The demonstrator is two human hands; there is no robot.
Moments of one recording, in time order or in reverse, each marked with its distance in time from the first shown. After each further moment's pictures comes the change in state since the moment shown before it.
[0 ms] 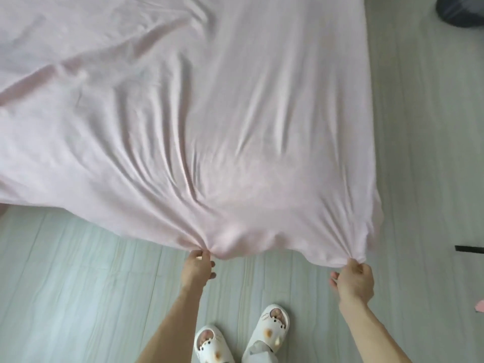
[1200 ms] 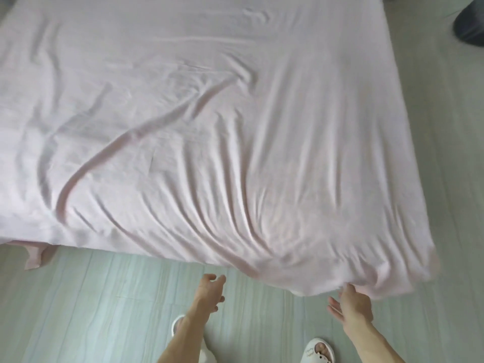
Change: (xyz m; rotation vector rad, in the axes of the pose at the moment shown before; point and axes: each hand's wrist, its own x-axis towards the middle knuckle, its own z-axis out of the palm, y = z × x) left_hand 0.022 0.068 -0.131 0.122 -0.097 -0.056; right_hand -0.091 -0.037 0.088 -0.057 -0.220 0.267
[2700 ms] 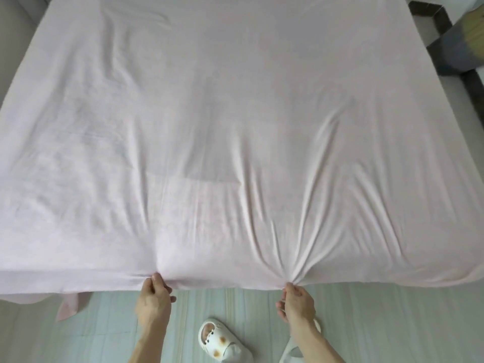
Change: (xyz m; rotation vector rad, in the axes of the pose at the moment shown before) left_hand 0.164 -0.012 -0.505 -0.084 0.342 0.223; right_hand -0.352 0.089 0.431 -0.055 0.011 -0.104
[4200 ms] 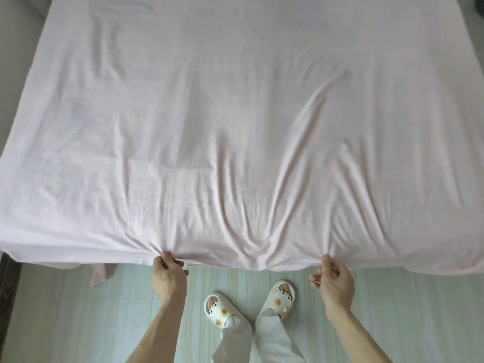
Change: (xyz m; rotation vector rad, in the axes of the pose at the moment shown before) left_hand -0.103 0.057 0.065 -0.045 0.245 -0.056; right_hand 0.058 -0.043 -0.137 0.139 0.013 -0.204
